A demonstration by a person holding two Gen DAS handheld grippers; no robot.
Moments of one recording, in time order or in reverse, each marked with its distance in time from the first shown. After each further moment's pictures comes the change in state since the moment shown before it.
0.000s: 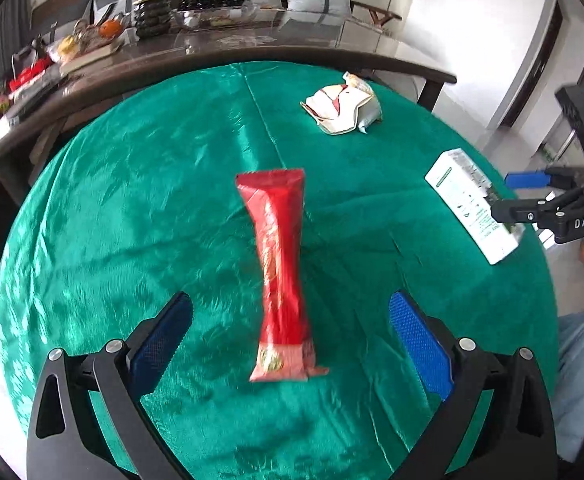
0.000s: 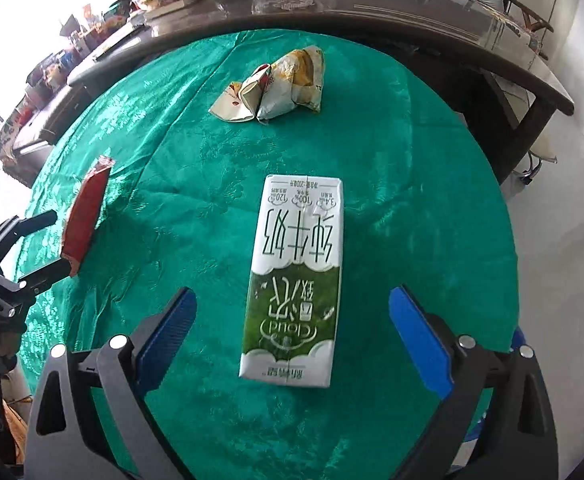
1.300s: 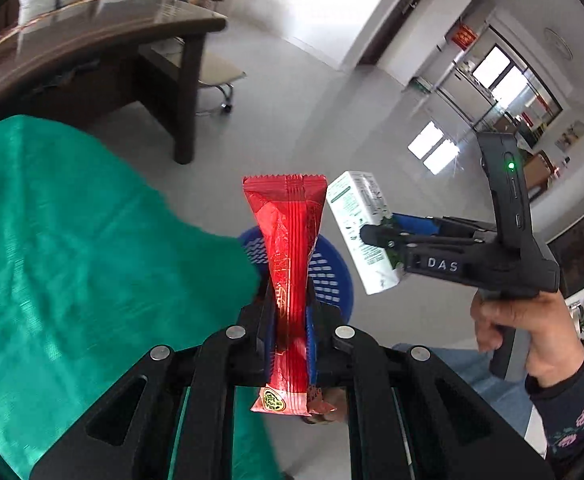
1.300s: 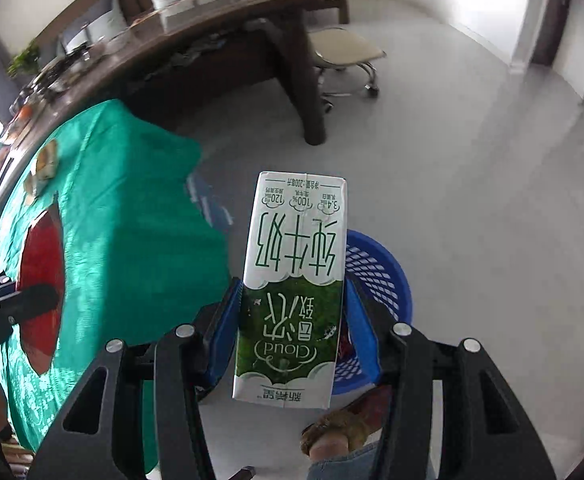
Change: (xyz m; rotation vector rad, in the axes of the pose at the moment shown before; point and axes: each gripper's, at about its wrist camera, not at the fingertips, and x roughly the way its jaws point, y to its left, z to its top) left arm 0.075 -0.383 0.088 0.248 0.142 -0.482; right arm -0.062 -0.298 -0.174 0.522 -0.097 -0.130
